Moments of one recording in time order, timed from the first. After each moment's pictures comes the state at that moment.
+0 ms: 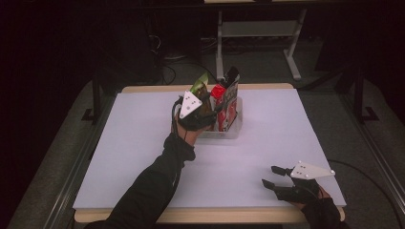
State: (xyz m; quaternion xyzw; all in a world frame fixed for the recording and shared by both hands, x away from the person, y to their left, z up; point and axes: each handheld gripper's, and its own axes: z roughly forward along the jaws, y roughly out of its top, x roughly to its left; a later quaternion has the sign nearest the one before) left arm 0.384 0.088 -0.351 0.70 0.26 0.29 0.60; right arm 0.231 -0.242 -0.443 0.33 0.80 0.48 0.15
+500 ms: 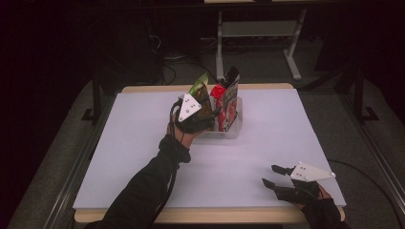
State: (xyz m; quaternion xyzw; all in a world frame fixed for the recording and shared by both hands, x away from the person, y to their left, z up) left arm 0.379 0.094 -0.350 0.73 0.23 0.30 0.57; right arm 0.227 -0.240 -0.438 0.32 0.80 0.48 0.18
